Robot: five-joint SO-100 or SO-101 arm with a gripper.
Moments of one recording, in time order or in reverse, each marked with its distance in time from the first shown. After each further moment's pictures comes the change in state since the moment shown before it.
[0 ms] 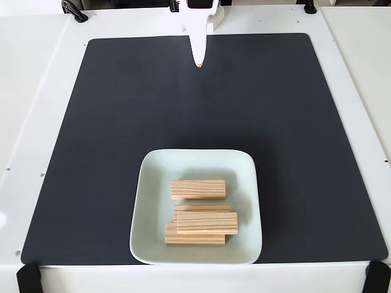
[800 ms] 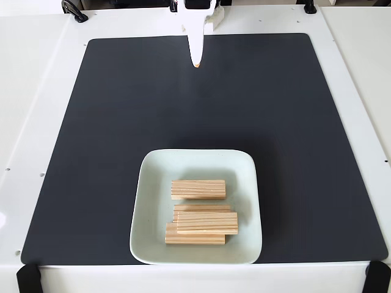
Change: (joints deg) arm 1.7 0.0 0.0 0.4 3.3
